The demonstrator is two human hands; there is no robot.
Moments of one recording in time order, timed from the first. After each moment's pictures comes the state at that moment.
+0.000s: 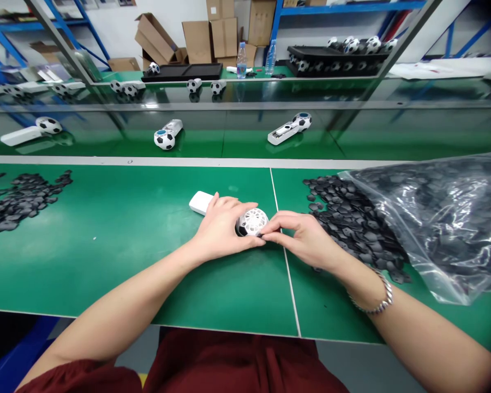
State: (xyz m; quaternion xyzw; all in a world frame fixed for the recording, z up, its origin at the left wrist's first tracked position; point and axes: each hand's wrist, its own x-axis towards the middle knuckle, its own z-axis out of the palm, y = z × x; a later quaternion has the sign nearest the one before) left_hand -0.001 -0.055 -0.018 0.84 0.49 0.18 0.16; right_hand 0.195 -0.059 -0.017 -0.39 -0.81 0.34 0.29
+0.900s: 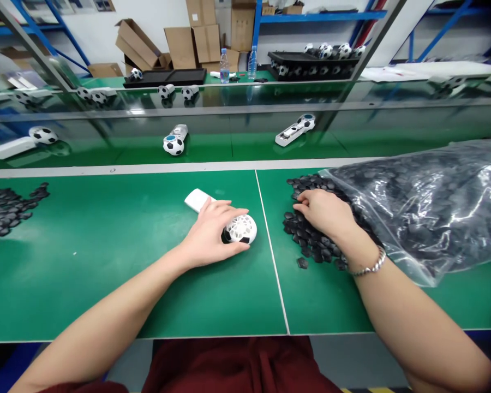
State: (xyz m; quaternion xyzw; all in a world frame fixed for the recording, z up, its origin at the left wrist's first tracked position) left_hand -0.005 -0.055 -0.013 0.86 0.43 0.18 0.20; right_hand 0.259 -0.018 -0.019 -0.72 -0.69 0.02 0.04
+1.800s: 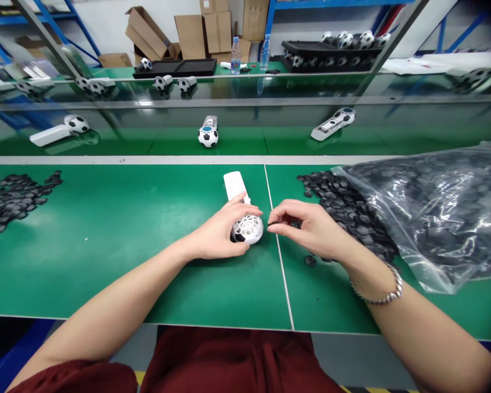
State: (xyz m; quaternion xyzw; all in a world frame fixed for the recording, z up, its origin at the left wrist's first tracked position) left_hand -0.007 -0.055 -0.018 0.85 0.34 0.21 0.34; right_hand 0.212 -0.056 -0.002 -0.40 -0.81 0.33 0.28
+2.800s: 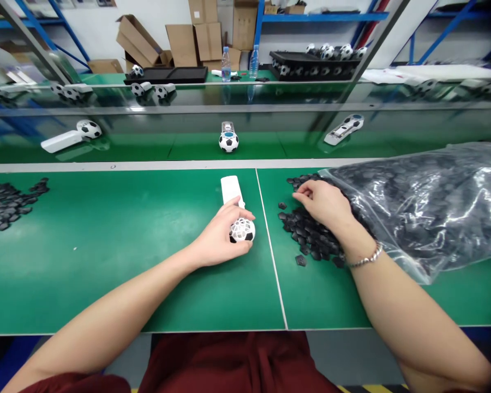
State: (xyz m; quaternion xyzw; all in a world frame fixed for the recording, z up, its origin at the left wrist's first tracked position) left_hand 0.011 -0.062 -0.017 0.81 0.41 0.23 0.35; right_hand 0.254 -0.012 -0.017 -0.70 -0.68 0.07 0.19
